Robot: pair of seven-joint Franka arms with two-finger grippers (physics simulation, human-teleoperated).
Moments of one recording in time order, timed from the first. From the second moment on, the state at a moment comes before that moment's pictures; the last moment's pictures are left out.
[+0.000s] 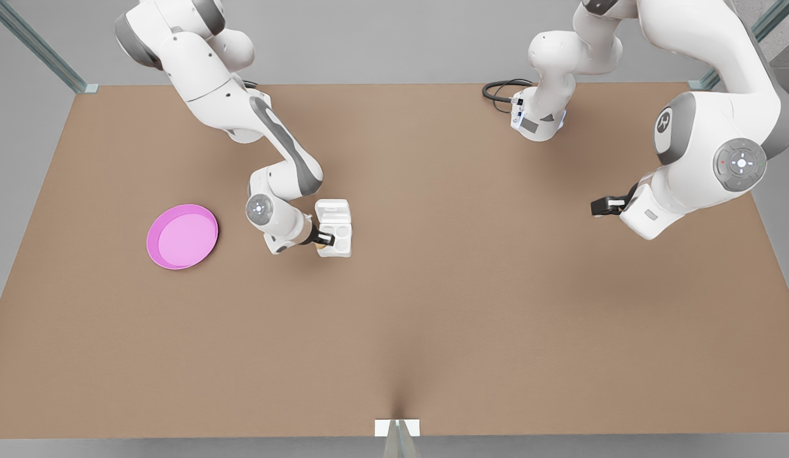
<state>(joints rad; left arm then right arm) -0.10 0.17 0.01 -1.46 0.02 1.38 -0.11 0.22 0.39 0.29 -2.17 0.33 2.53 0.48</state>
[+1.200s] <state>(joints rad) -1.09 0.80 0.00 -1.19 -0.26 1.88 -1.02 -0.04 0.28 0.08 -1.43 -0.10 1.67 -0.06</state>
